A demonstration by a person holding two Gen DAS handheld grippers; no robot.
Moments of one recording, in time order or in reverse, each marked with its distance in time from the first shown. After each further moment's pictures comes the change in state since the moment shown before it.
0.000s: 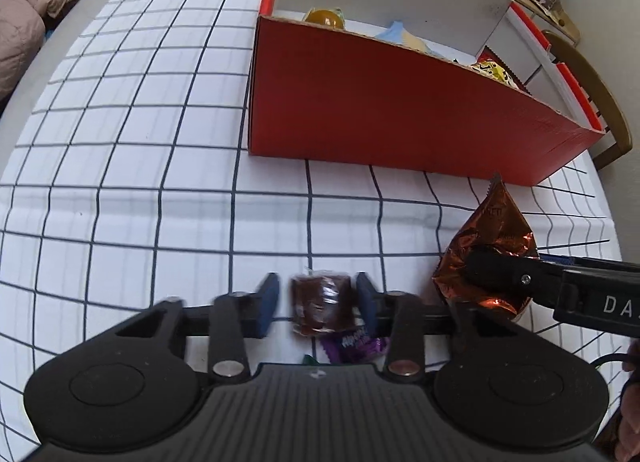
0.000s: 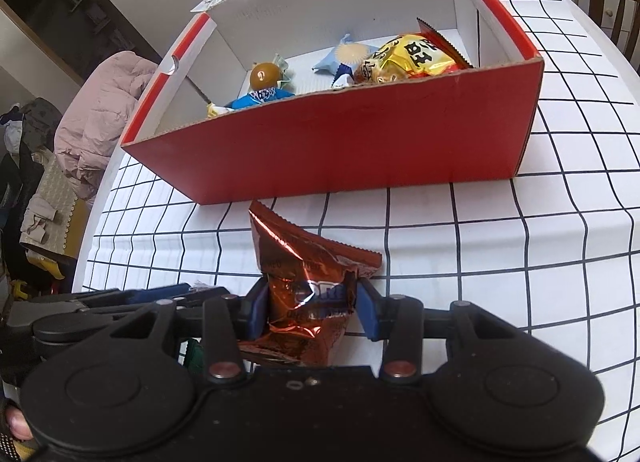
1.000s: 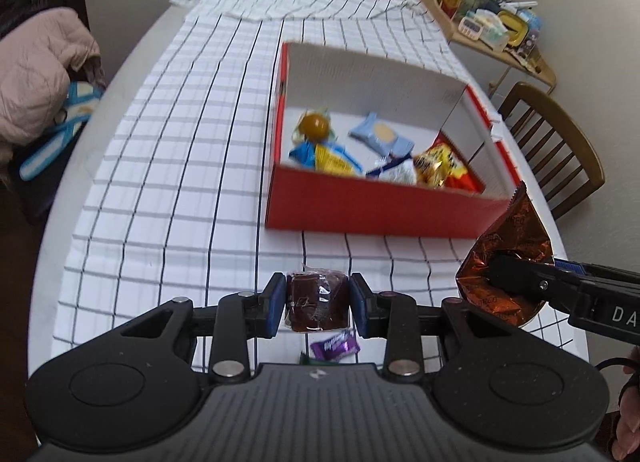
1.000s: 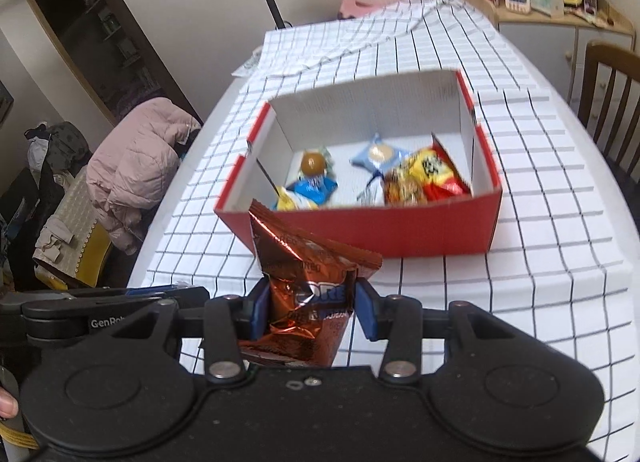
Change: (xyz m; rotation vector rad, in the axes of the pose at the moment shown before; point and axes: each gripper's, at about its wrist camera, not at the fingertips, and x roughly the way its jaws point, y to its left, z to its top) left arm -0.120 -0.011 0.013 0.020 -0.165 0.005; right arm -0.102 0.037 0.003 -0.083 -0.192 0.007
